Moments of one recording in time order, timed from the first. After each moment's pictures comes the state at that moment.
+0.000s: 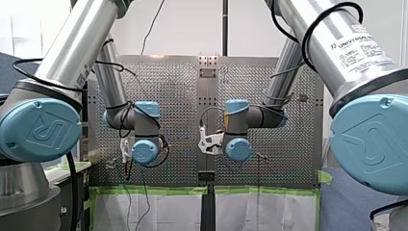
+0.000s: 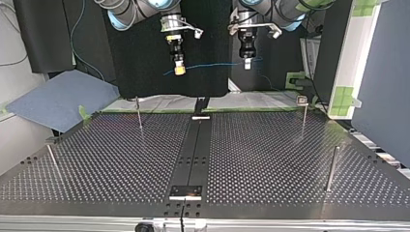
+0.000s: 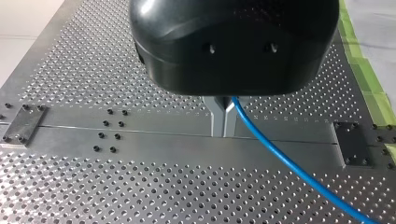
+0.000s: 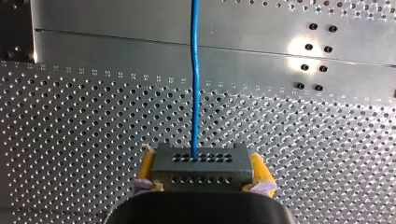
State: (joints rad) left arm -0.55 -1.99 -2.39 -1.89 -2.15 -1.62; right arm 2.37 -1.00 2.02 -1.04 1.83 1.47
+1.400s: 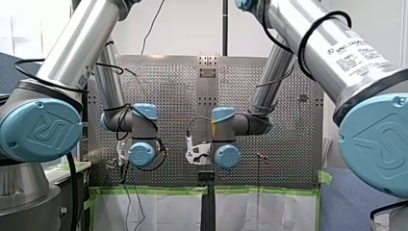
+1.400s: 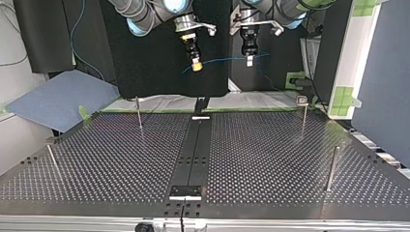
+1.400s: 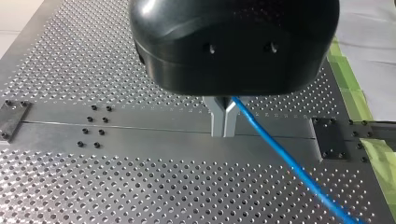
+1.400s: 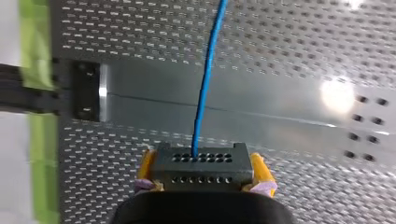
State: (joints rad) left arm -0.54 -2.01 -2.41 -1.89 -2.16 -1.62; right arm 2.45 -0.88 1.91 -0.92 1.81 1.50
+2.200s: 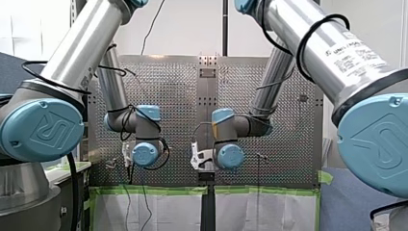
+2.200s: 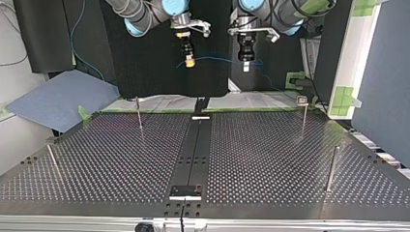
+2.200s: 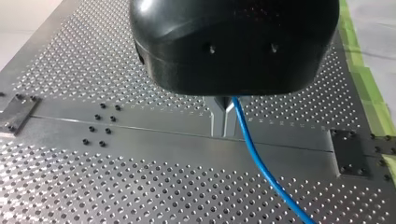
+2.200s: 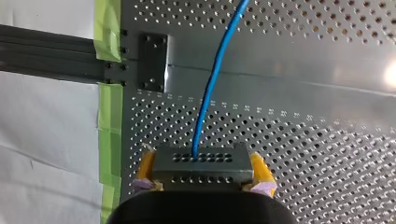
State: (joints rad) left arm -0.52 -2.04 -2.36 -1.90 -2.11 -1.70; right arm 2.43 -0.90 1.92 -0.75 1.86 1.60
